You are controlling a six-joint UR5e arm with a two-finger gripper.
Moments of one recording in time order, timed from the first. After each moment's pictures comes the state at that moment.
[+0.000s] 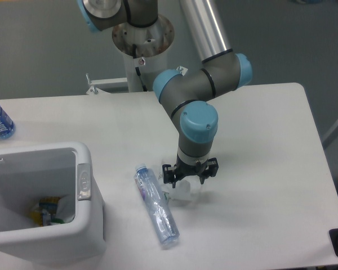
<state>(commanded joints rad) 2.43 -2.02 -1.69 -0.93 1.51 0.27</state>
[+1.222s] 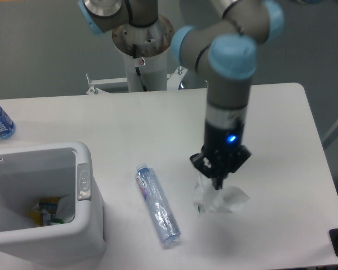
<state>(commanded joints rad) 2.54 -1.87 -1.29 -0.93 1.14 -0.03</state>
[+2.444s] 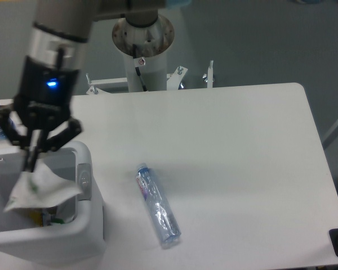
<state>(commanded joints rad) 2.07 -1.80 -1.34 -0.89 1.13 -0.12</state>
